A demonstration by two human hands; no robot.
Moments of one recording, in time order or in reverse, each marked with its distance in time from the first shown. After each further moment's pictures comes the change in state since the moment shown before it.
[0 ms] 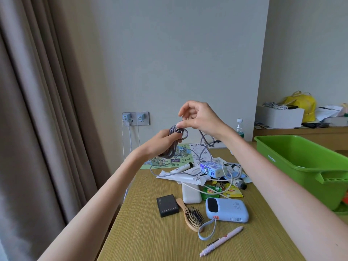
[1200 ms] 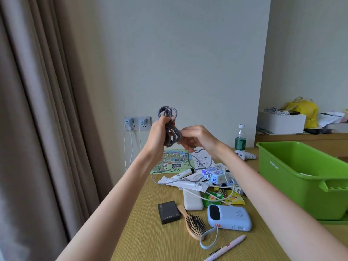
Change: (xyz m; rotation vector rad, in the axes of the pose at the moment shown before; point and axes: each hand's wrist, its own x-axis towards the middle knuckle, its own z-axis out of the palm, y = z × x) left_hand 0.010 0.019 0.001 -0.611 0.461 0.024; right_hand -0.017 0.016 0.018 0.235 -0.179 0.235
